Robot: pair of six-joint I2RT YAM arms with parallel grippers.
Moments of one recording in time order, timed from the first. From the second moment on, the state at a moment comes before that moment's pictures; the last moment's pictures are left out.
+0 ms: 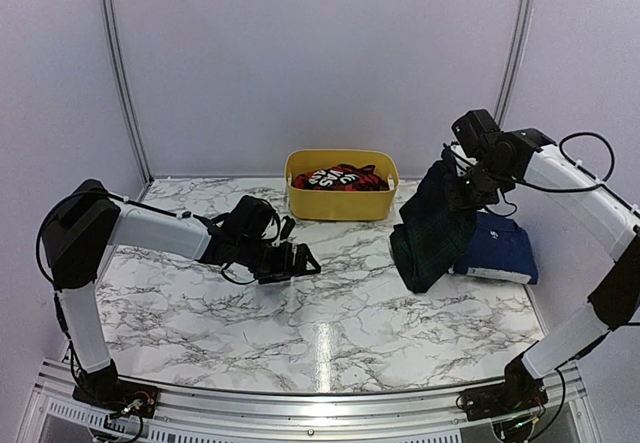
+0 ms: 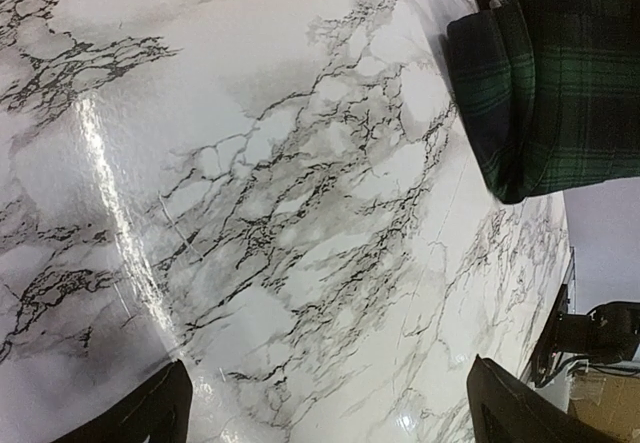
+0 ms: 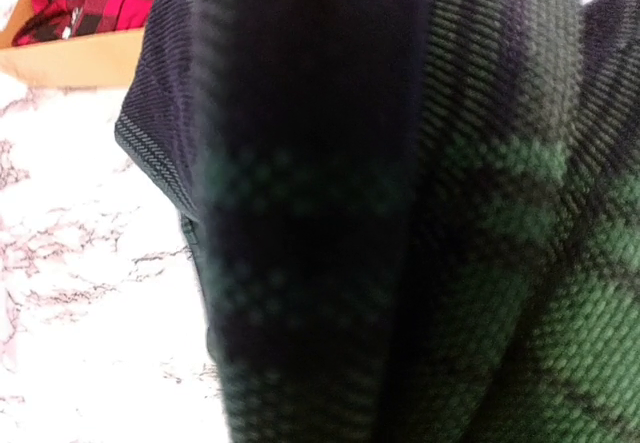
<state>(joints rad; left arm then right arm) -0.77 1.90 1.12 -0.02 0.35 -0.68 0.41 1.46 1.47 -1.04 0.25 0.26</state>
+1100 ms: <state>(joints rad) -0.68 1.93 1.14 -0.05 0.45 -0.59 -0.07 1.29 1.17 -0.85 0.32 0.06</state>
